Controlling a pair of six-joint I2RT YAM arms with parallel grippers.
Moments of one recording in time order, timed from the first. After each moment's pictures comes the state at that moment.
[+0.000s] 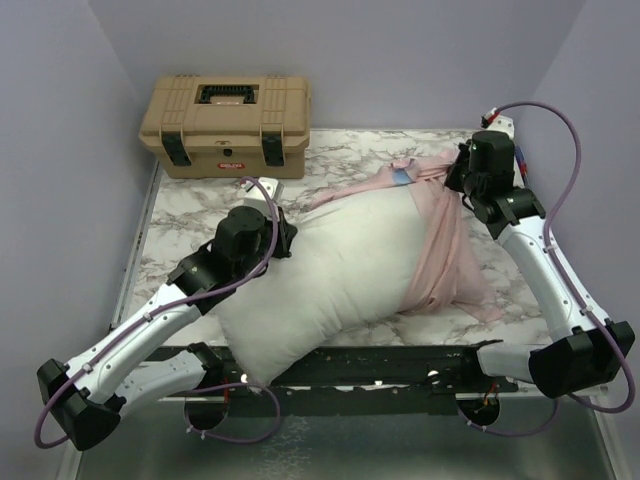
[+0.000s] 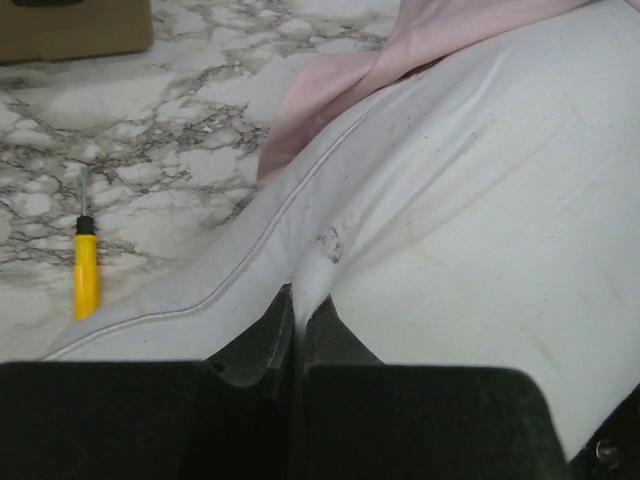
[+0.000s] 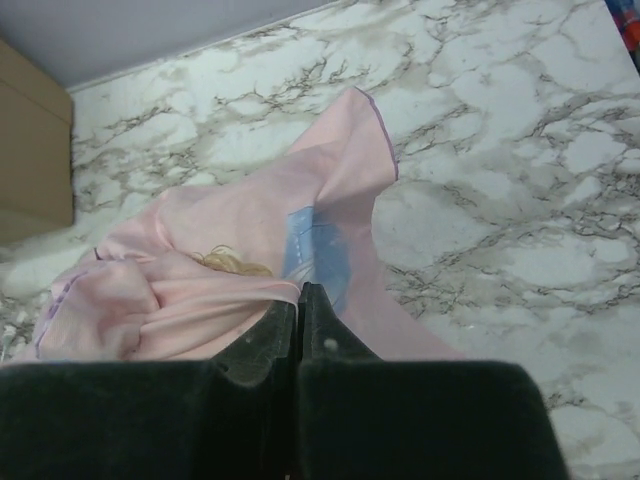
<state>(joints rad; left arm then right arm) -0.73 0.93 0.89 -0.34 -0.19 -0.38 0.25 1.28 1.30 -0.47 0.32 0.32</state>
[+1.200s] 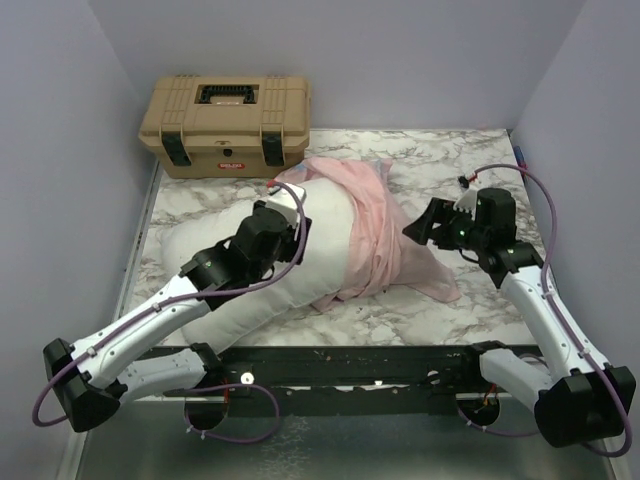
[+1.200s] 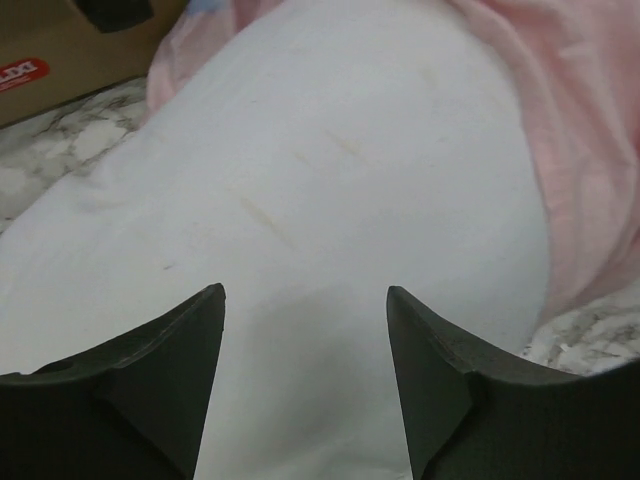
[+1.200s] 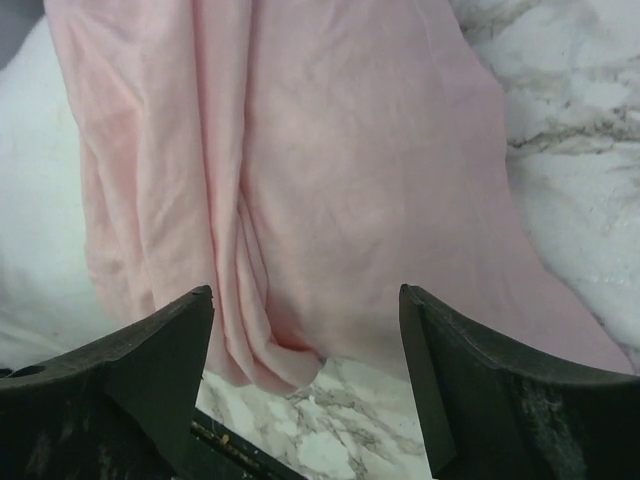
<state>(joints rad) -0.80 0.99 0.98 -0.48 -0.40 -0.18 0.15 1.03 0.85 -0.37 -0.38 0.40</state>
